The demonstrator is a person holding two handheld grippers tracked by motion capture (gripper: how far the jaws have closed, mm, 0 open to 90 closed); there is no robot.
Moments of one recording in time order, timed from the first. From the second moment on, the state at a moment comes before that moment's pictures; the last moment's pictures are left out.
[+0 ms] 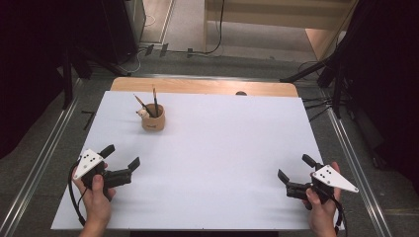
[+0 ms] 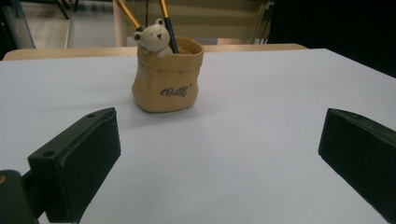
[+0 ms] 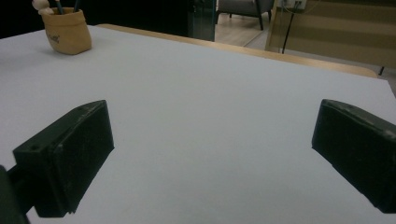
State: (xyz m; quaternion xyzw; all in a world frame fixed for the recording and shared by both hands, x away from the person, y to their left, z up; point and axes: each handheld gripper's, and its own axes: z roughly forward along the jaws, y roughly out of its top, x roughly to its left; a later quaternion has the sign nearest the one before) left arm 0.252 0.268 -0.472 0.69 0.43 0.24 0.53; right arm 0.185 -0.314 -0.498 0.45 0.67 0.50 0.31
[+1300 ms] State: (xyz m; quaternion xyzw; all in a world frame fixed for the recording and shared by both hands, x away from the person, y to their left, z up) left arm 0.227 0.317 -0.470 0.68 0.43 0.26 0.53; right arm 0.172 -0.324 -0.500 0.47 0.66 0.50 0.31
